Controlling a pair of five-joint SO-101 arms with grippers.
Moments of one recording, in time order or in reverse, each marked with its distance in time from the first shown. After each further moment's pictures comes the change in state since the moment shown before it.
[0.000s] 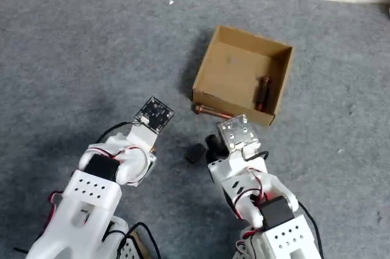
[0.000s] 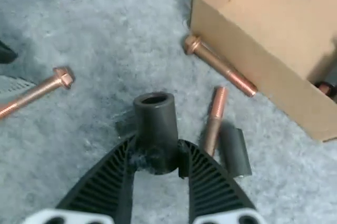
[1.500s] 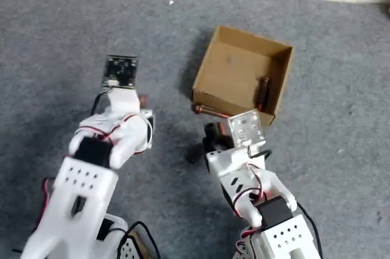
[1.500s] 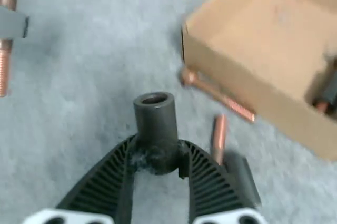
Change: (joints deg) left arm -1.1 3.5 -18.2 -1.8 28.8; right arm -0.7 0.0 1.2 -11.7 -6.9
